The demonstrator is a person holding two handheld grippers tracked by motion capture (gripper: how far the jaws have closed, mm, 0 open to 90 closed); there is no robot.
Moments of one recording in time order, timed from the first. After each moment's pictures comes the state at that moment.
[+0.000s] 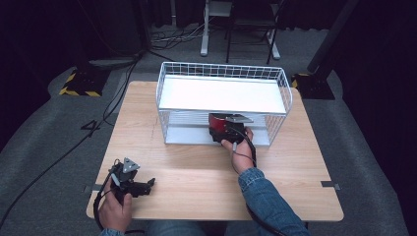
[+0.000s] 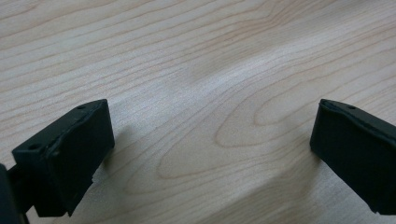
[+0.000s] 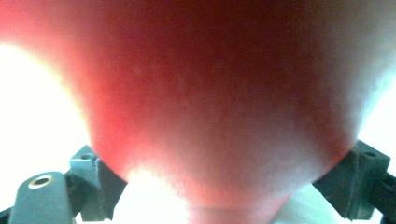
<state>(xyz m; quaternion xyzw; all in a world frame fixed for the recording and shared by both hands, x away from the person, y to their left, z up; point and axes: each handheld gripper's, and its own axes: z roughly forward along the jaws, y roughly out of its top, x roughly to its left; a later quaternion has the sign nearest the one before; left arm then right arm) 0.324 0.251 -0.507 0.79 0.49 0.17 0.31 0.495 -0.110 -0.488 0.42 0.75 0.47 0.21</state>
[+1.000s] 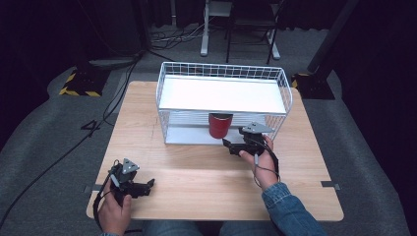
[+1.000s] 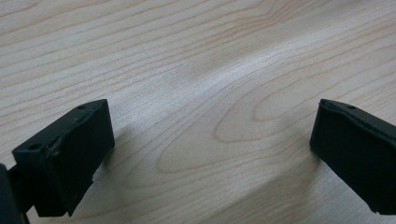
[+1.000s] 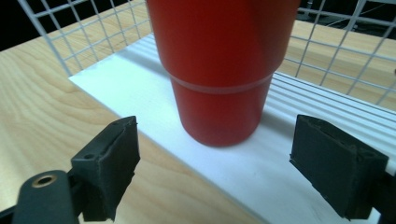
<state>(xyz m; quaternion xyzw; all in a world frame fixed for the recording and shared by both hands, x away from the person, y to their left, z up) 0.321 0.252 -0.507 0.79 0.49 0.18 0.31 0.439 -0.163 -0.456 0.37 0.77 0.47 0.19</state>
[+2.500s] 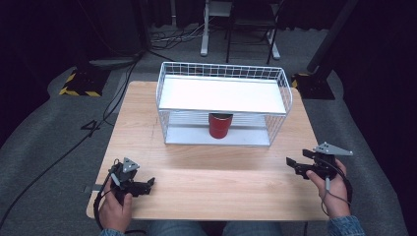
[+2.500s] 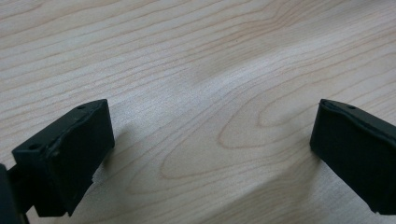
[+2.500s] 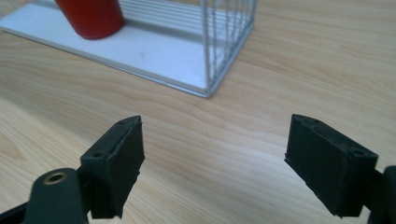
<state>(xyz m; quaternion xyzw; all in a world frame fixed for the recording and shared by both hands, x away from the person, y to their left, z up) 0.324 0.251 -0.507 0.79 0.50 0.18 0.31 0.364 -0.347 -0.442 0.48 0.75 0.40 0.21</state>
